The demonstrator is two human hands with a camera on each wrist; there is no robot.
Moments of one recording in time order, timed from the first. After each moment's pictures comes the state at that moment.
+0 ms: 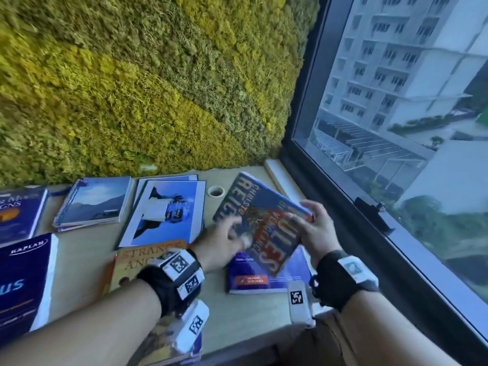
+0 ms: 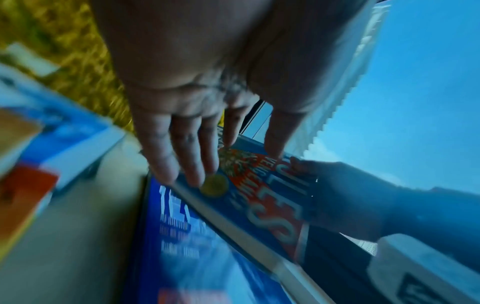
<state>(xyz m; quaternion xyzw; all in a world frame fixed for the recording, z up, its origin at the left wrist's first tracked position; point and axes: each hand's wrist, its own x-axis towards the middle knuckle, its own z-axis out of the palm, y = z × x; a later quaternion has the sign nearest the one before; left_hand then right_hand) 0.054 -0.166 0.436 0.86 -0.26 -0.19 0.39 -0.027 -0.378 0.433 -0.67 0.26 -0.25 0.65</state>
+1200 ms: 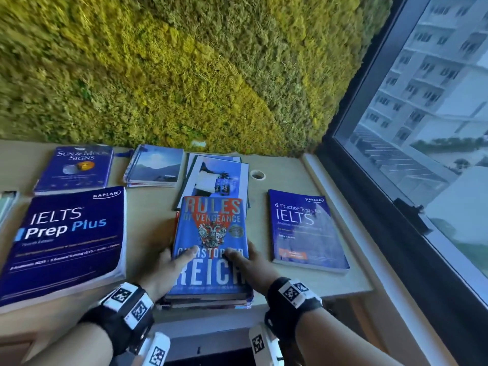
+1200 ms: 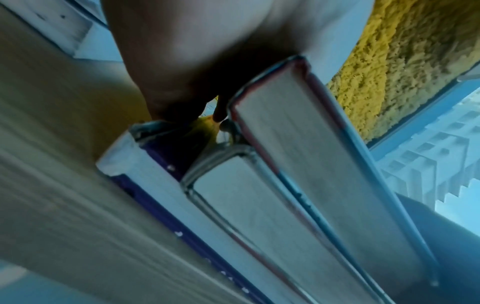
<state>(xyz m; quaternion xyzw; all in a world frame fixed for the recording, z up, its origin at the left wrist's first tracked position) 0.018 0.058 0.342 0.76 -0.02 -0.23 0.60 -0.035 -0.163 0.353 -0.82 0.15 0.11 0.54</state>
